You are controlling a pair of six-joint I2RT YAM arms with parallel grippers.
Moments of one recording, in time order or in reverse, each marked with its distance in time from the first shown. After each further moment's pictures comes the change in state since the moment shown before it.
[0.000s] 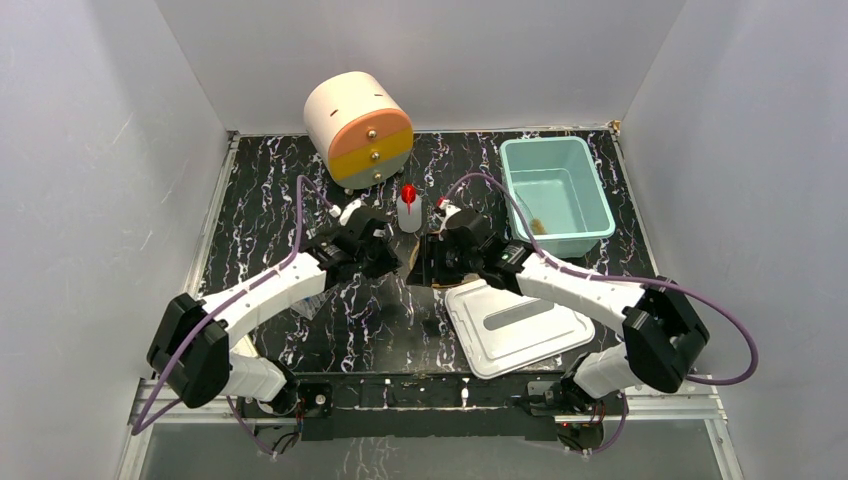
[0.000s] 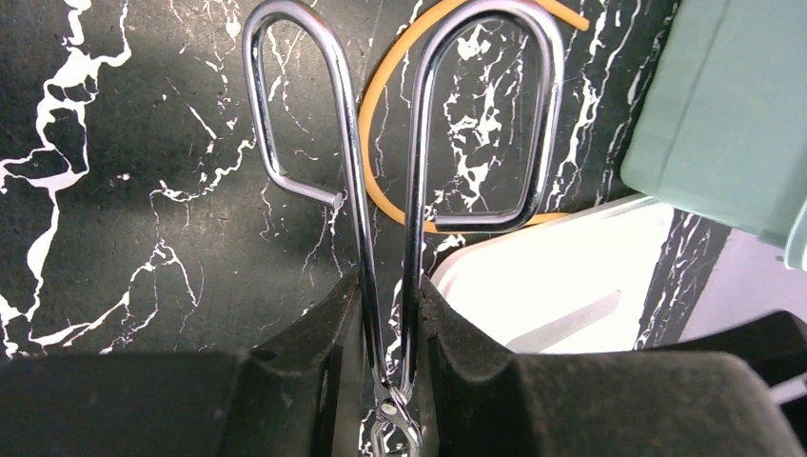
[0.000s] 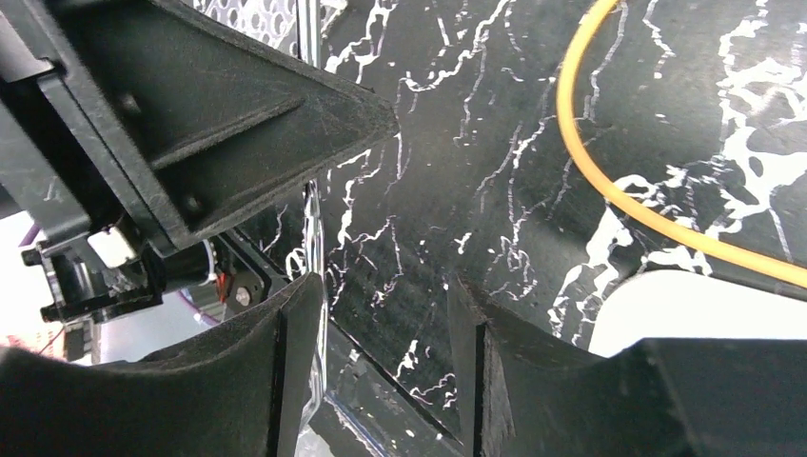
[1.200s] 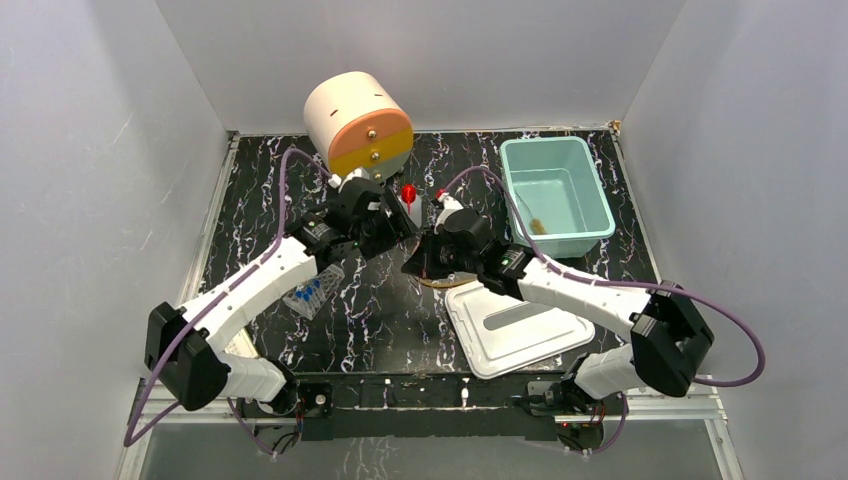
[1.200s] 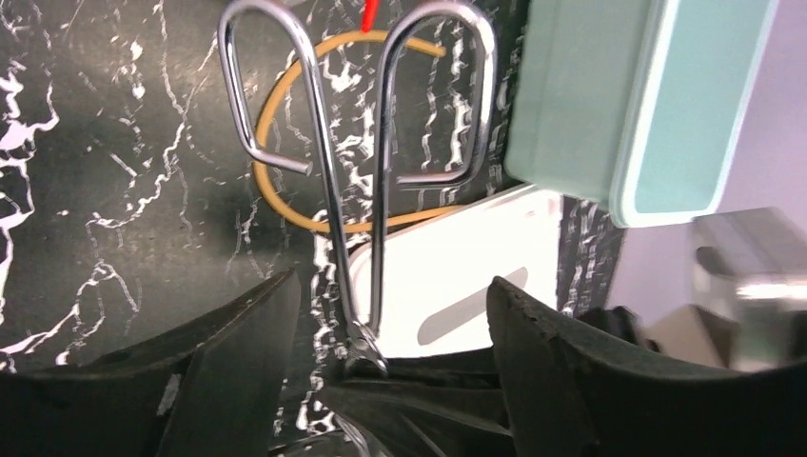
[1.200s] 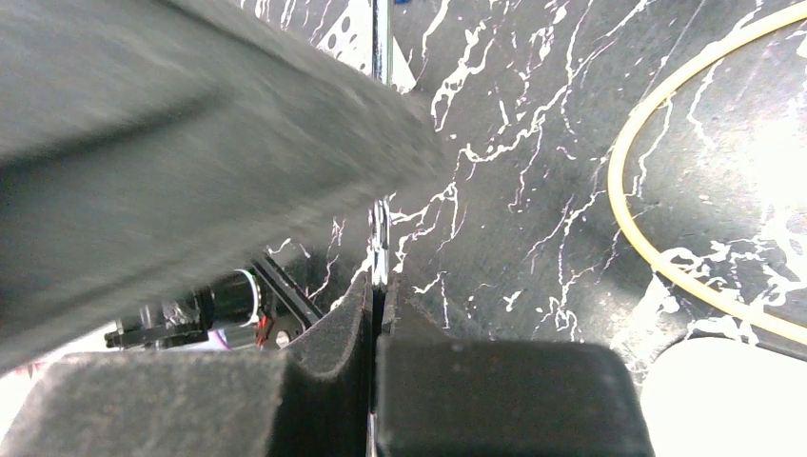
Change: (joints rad) left arm 0.010 -0.029 0.215 -0.114 0.034 0.054; right arm 0.048 -0.012 0.005 0.149 0.050 0.044
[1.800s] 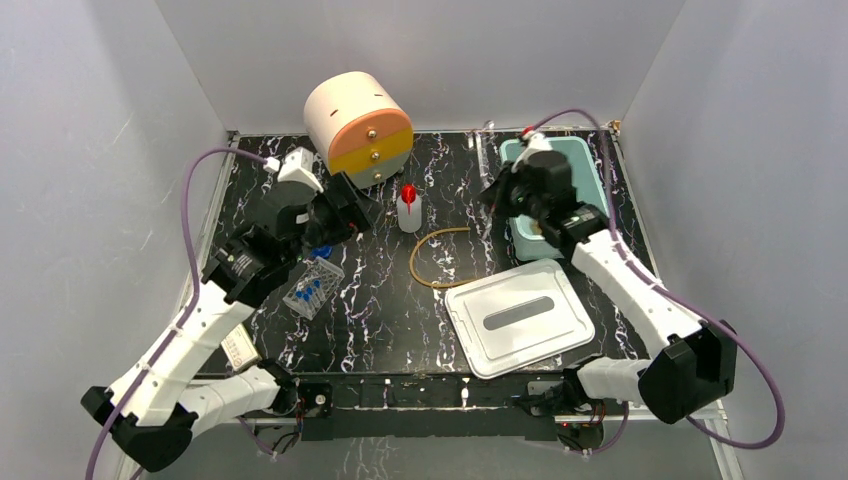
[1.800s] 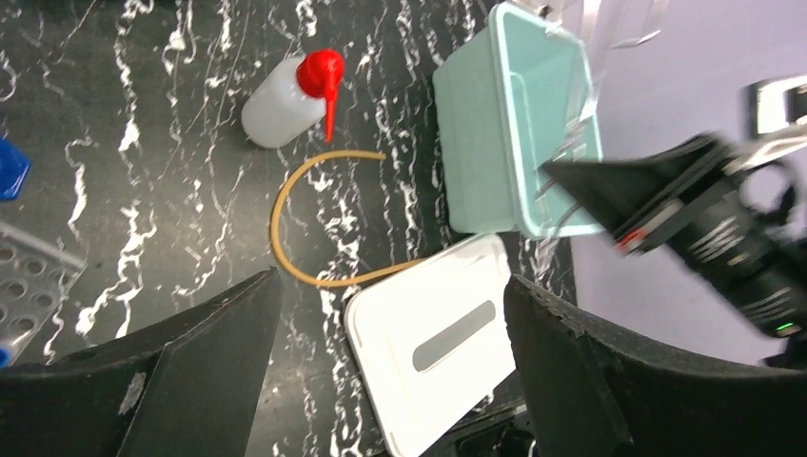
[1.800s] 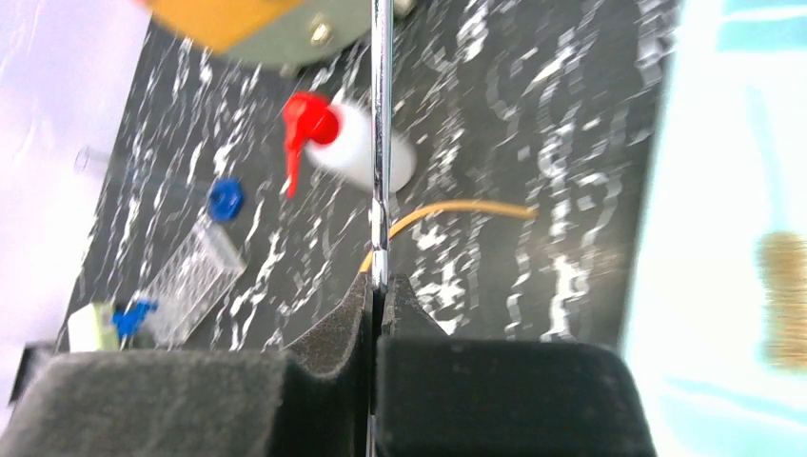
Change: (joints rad) left arm 0.043 -0.319 0.097 -0.076 -0.094 0.209; right arm -0.399 -0.129 0.159 -0.231 0.050 -0.259
